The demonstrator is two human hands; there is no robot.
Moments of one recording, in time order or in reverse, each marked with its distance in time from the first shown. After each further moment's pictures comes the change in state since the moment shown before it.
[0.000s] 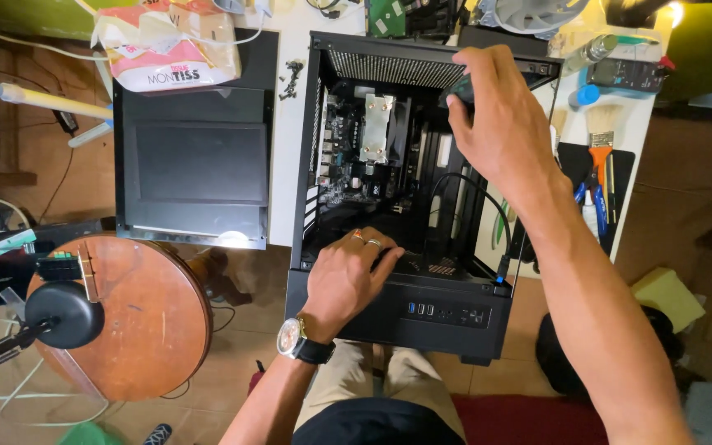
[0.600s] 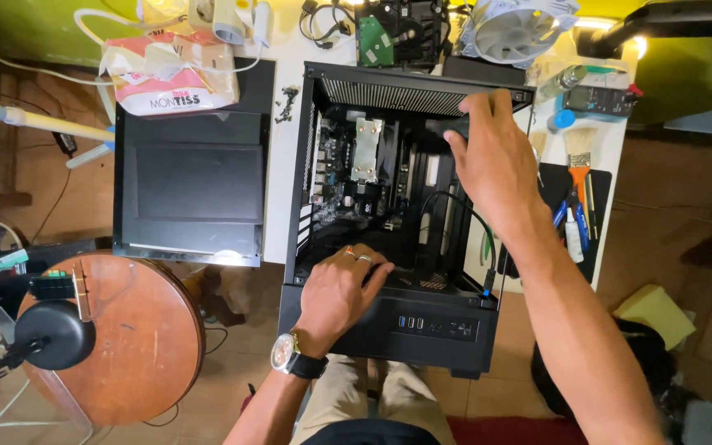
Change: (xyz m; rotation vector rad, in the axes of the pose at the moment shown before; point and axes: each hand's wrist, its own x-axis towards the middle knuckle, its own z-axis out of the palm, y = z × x) left_hand -0.002 -0.007 0.000 0.034 -0.144 -0.026; right_hand -0.012 0.001 -0.008 -0.007 -0.145 0.269
